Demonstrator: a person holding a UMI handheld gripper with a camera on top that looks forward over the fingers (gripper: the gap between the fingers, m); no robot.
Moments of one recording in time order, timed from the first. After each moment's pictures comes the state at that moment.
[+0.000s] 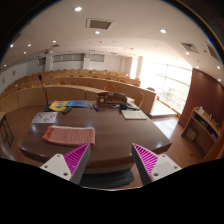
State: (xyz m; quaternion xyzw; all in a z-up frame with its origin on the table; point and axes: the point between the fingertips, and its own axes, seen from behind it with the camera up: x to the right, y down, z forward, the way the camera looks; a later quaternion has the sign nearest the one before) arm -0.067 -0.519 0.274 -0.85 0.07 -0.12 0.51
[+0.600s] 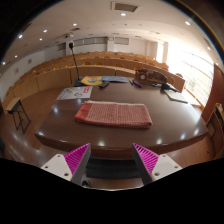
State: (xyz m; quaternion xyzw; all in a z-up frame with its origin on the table) arm -0.286 -0.456 0.109 -0.91 -0.01 -0.01 0.42
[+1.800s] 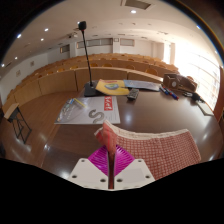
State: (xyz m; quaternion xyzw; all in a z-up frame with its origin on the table) arm -0.465 -0.170 0.040 -0.90 -0.02 0.01 0.44
